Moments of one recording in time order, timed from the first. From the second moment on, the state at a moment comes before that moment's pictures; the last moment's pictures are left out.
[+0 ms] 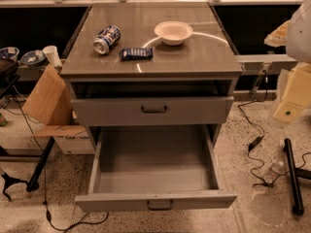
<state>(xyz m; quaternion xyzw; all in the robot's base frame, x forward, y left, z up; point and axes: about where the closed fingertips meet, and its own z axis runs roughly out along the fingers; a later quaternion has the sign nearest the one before) 0.438 -0.216 0.978 -0.60 0.78 -0.04 0.16</state>
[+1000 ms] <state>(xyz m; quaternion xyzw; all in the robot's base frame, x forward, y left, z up) 0.473 -0.176 1.013 -0.62 0.75 -0.05 0.23</state>
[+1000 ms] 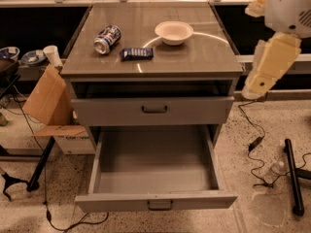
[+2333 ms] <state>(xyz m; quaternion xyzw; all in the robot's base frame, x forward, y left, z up) 0.628 0.063 1.030 -0.65 0.66 0.11 0.35</state>
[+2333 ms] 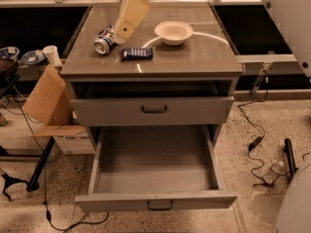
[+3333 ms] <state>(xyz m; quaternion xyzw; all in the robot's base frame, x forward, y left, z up) 0.675 0.110 1.006 -0.60 0.65 0.19 0.43</state>
